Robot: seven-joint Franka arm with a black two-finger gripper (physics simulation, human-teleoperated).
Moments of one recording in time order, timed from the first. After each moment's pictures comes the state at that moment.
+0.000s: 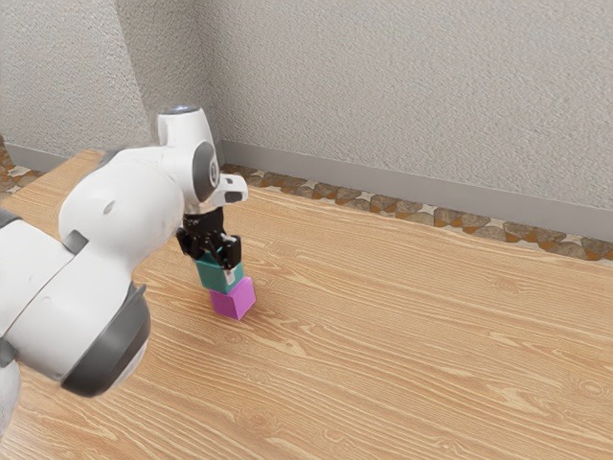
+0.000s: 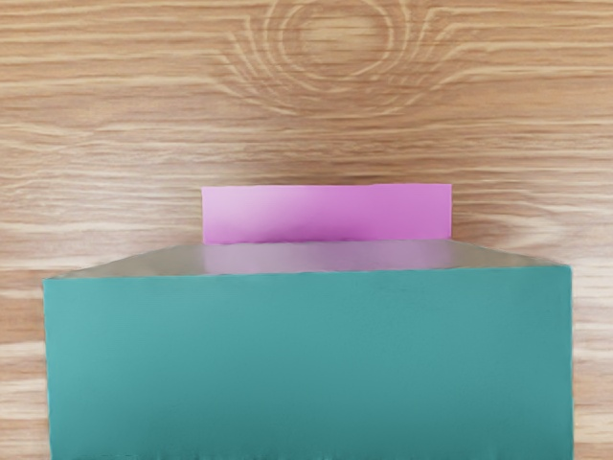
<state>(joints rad) 2.19 -0.77 -1.89 -1.80 -0.78 1.89 0.55</state>
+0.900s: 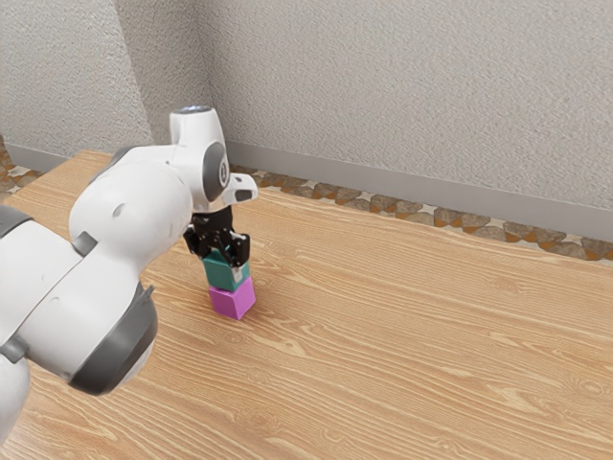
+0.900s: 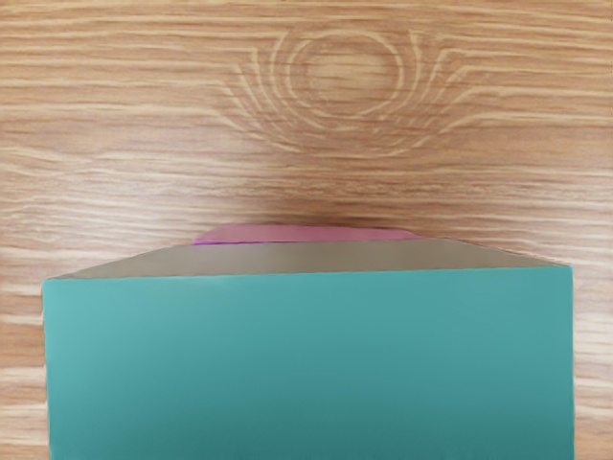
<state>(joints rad) 2.23 -0.80 -1.94 -1.73 -0.76 1.88 0.47</state>
